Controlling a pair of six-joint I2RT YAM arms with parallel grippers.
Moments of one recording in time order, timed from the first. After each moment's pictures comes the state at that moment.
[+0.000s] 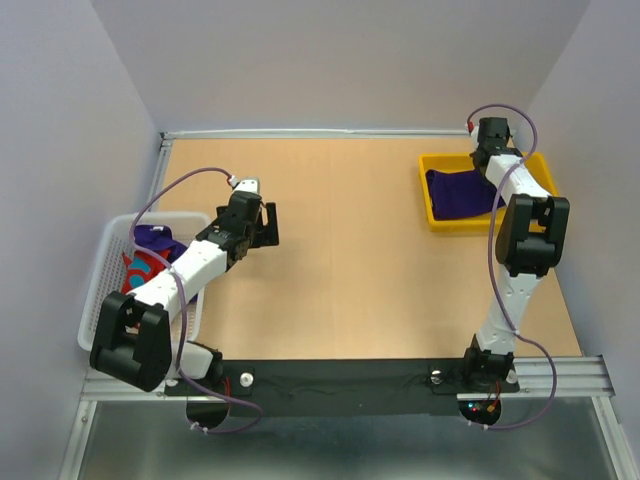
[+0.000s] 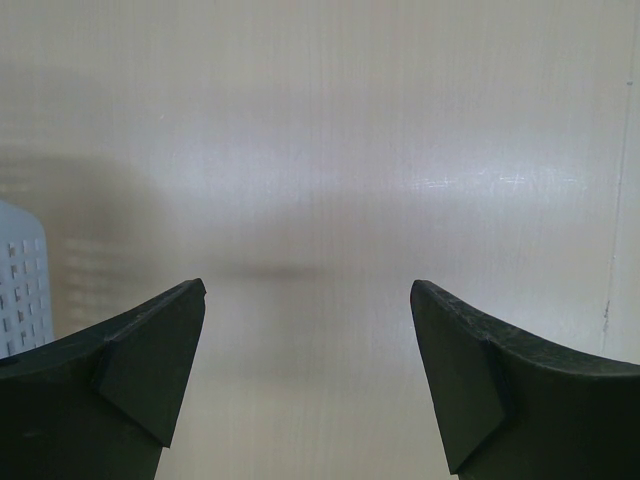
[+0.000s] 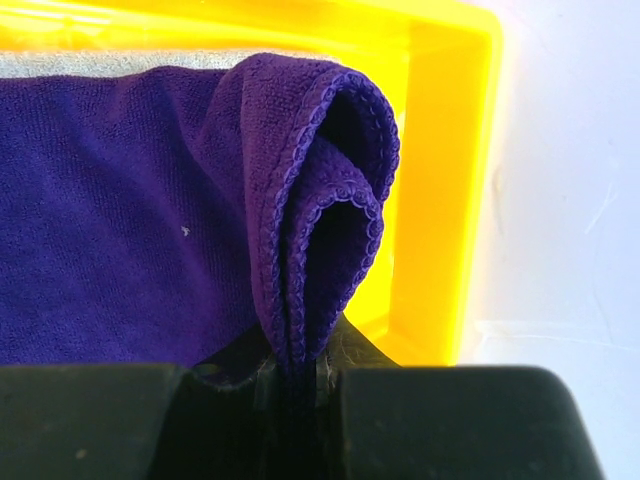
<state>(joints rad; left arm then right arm) -0.39 1.31 0.82 -0.29 -0.26 -0.33 -0.11 2.09 1.71 -0.43 0.51 -0.51</state>
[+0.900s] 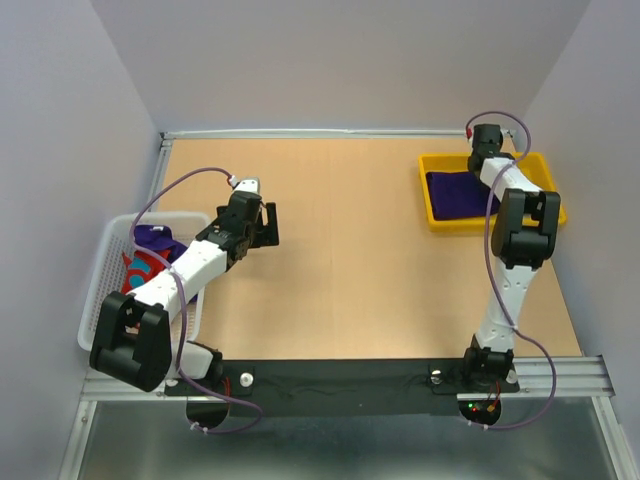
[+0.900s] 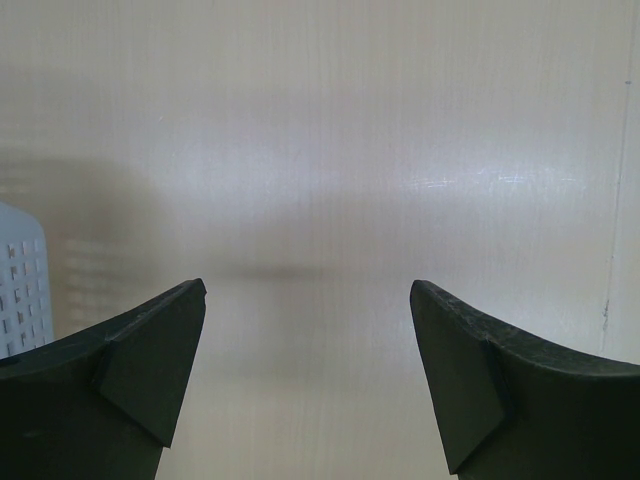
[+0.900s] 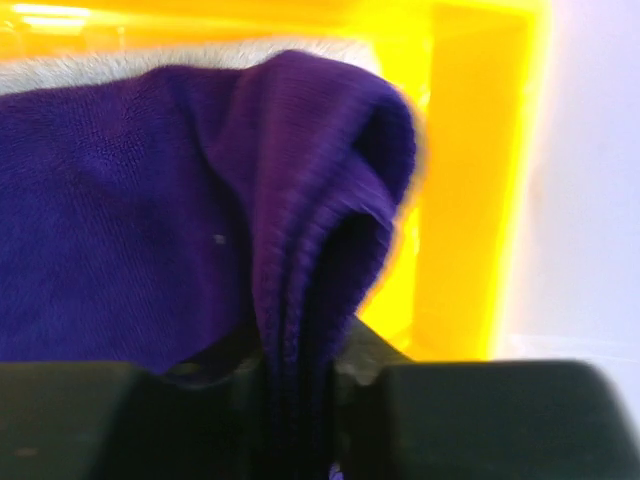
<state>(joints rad) -0.39 1.31 0.82 -0.29 -0.26 -0.32 -0.11 2.18 1.73 -0.39 0.56 -0.48</state>
